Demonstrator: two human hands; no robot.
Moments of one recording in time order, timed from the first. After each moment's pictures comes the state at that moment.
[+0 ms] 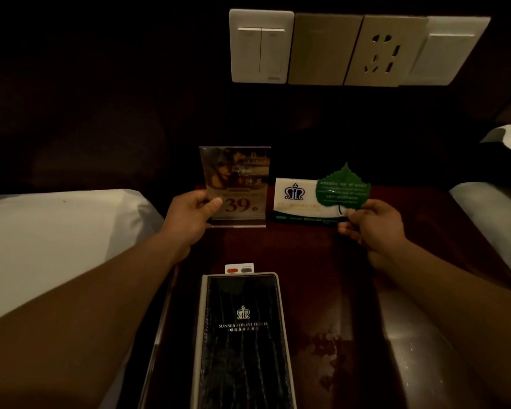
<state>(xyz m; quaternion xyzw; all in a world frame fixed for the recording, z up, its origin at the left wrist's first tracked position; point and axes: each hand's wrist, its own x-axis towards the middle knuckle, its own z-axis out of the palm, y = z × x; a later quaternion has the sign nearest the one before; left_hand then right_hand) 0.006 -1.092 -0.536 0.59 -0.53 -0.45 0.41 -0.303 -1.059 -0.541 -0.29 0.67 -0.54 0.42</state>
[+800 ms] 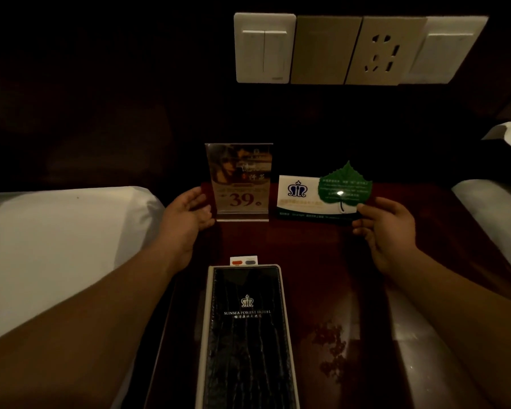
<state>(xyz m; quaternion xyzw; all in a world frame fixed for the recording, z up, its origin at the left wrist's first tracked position) 0.018 -1.069 -0.535 0.57 -0.38 -0.53 0.50 -0.307 -1.040 -0.540 -0.24 0.62 -0.61 0.42</state>
